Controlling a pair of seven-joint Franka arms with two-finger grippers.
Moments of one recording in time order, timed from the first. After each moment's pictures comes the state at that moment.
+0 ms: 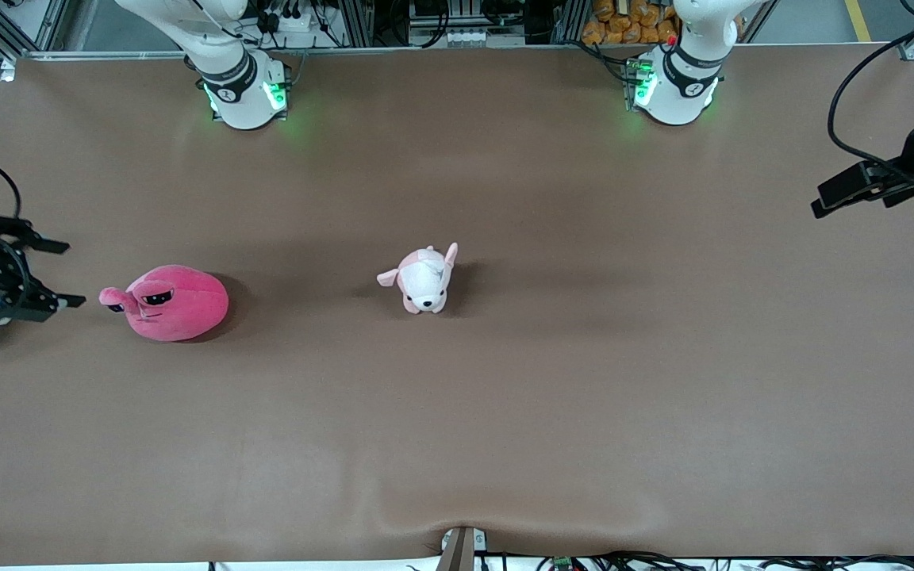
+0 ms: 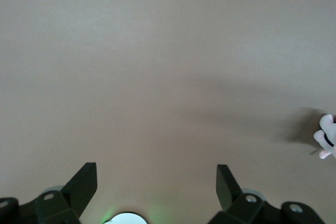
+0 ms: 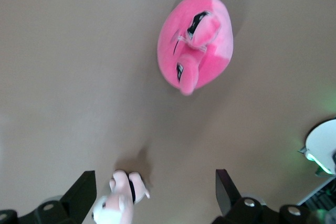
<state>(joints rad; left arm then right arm) 0.37 0.09 -0.47 -1.38 0.03 1.43 -0.26 -0.12 0.34 -0.05 -1.26 0.31 1.34 0.92</state>
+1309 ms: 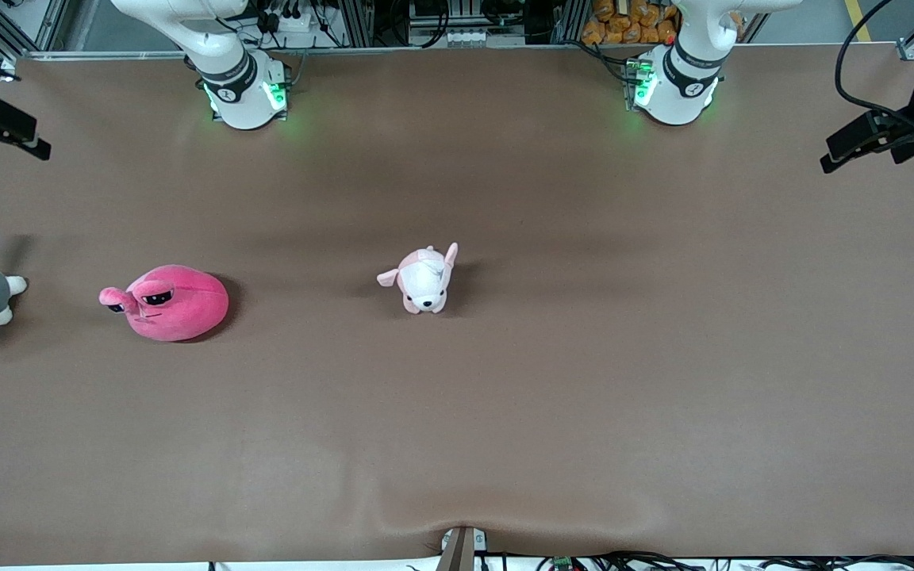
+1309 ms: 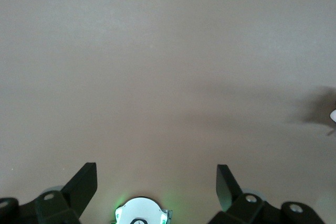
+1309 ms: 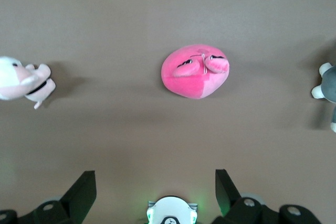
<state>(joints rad) -0.10 -0.11 0.04 -1.60 0.01 1.45 -0.20 0.00 -0.05 -0.04 -1.44 0.05 1.29 -0.08</state>
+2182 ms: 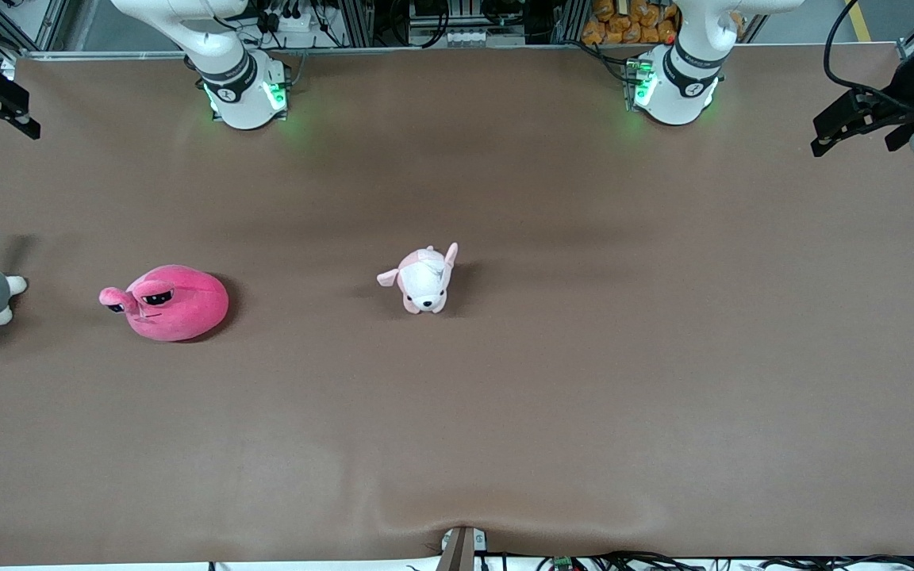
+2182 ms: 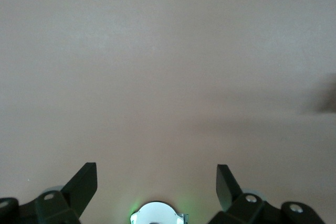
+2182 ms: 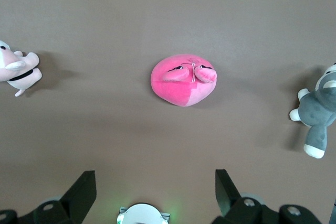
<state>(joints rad) -0.13 -0.19 0.03 -1.69 0.06 1.49 -0.15 0.00 -0.12 -0.04 -1.49 0.00 1.34 -0.20</state>
